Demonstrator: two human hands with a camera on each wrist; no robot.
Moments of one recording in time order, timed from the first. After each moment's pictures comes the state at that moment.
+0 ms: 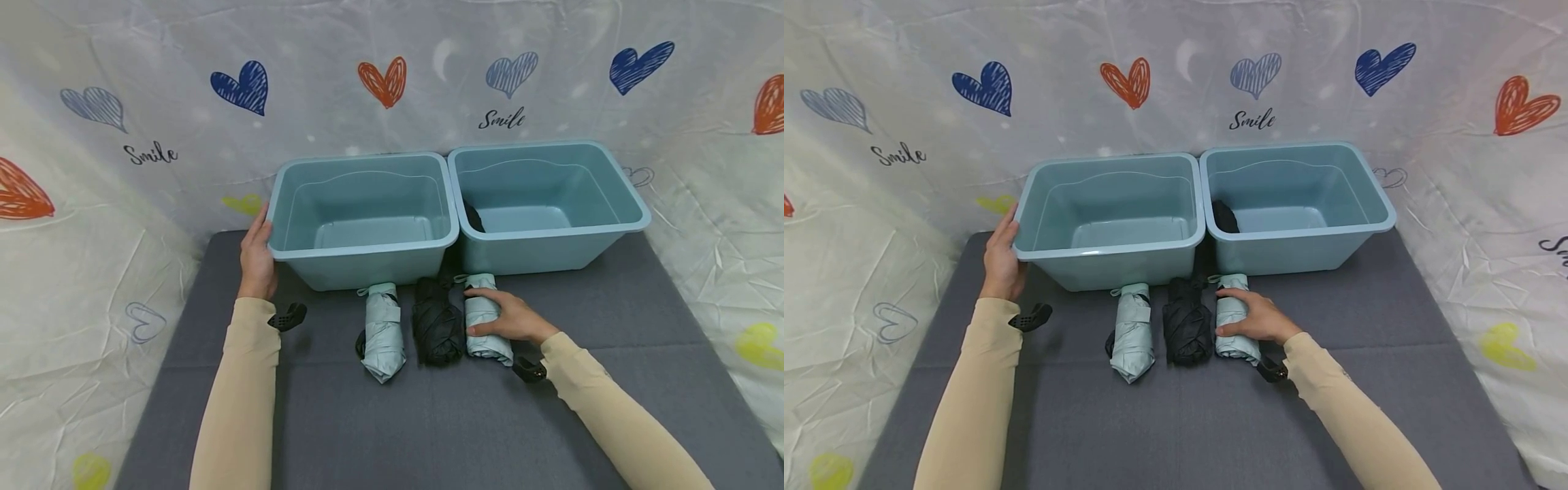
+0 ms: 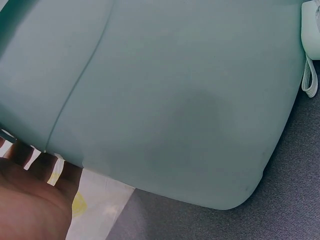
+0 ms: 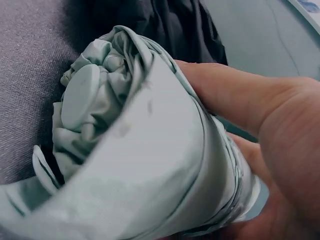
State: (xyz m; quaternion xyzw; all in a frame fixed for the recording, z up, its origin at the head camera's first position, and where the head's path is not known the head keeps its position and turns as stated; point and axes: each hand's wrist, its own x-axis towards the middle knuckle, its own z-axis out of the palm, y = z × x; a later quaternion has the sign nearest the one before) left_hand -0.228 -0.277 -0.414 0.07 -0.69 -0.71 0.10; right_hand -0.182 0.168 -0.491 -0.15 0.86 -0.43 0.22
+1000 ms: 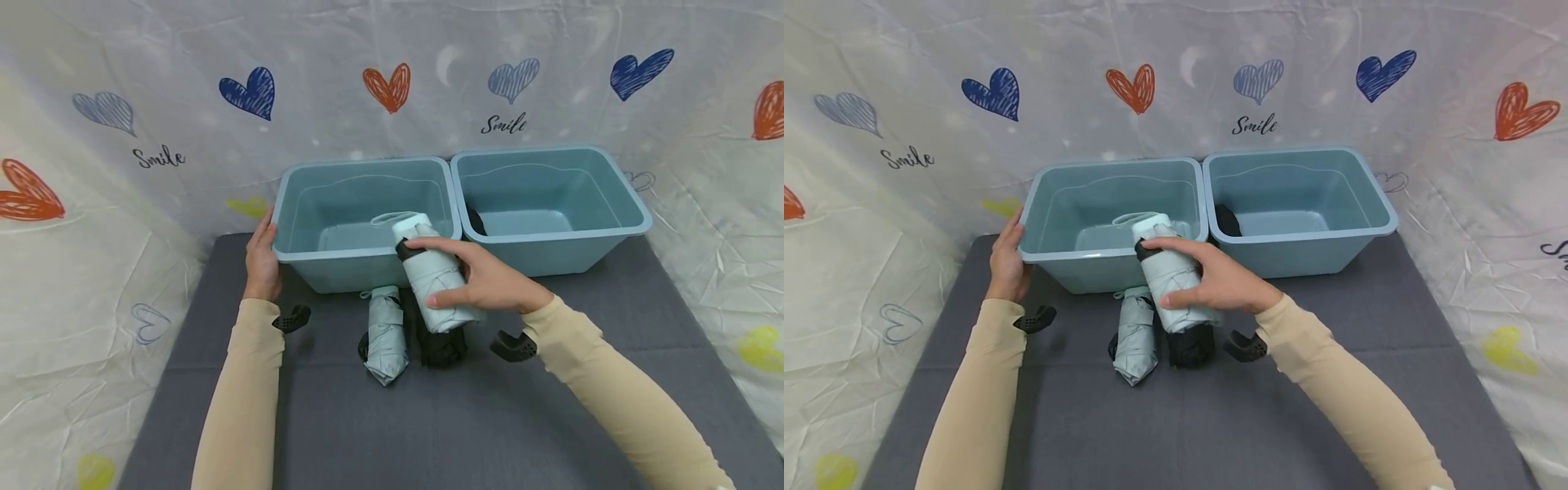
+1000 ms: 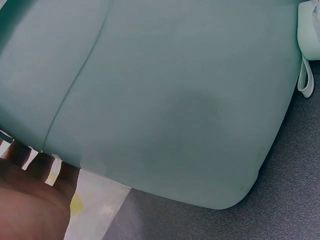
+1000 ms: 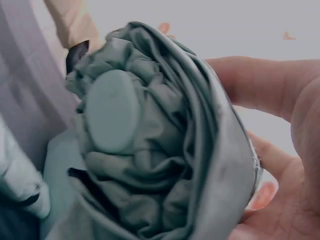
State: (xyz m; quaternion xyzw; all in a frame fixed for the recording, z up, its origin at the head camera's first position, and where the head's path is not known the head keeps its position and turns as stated) left_hand -0.229 -0.281 -0.419 0.06 -0.70 -0.71 0.10; right_hand -0.182 0.102 -0.352 -0.33 0.72 -0.57 0.22
